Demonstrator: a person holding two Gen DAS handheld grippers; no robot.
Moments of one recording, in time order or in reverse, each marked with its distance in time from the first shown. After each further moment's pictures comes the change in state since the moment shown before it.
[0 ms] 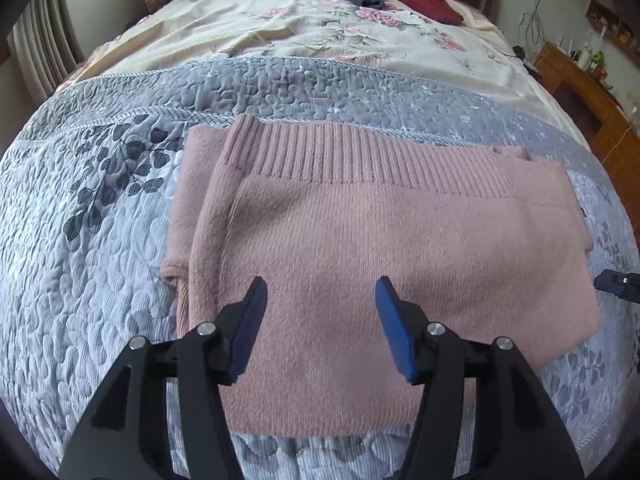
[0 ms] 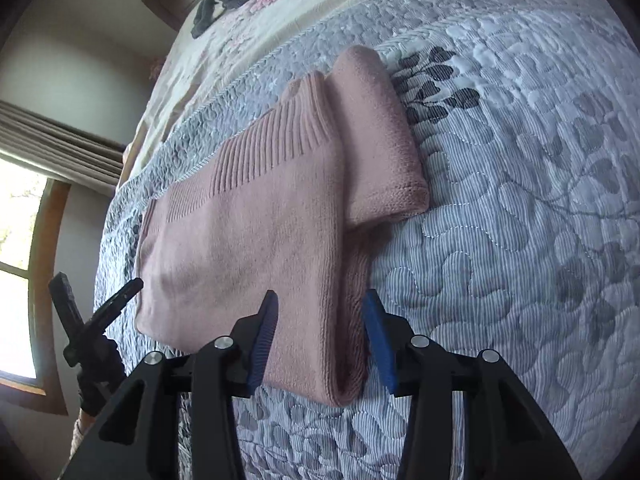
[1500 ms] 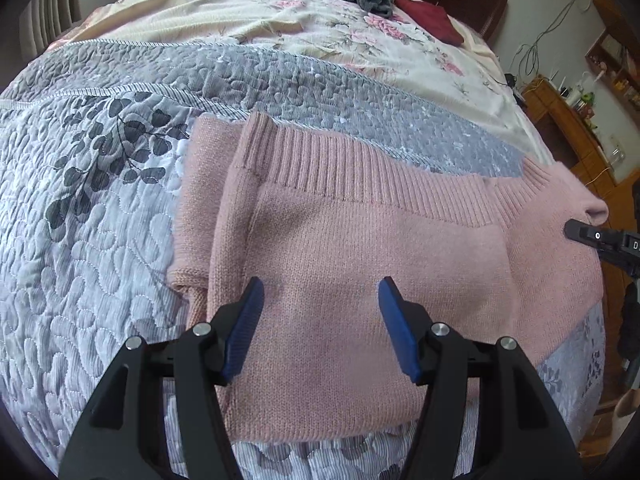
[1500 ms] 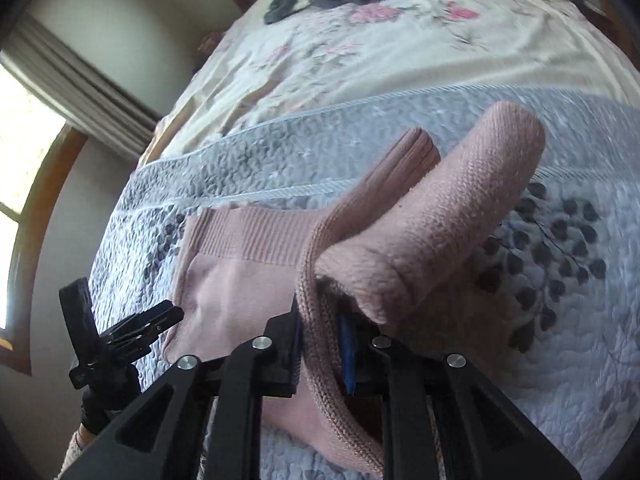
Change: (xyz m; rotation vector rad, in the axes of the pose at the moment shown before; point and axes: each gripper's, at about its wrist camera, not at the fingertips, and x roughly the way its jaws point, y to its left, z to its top) left arm -0.009 0.046 0.011 -0.114 0.013 -0.161; right arm 0.033 0.182 0.043 -0.310 -0.036 -0.050
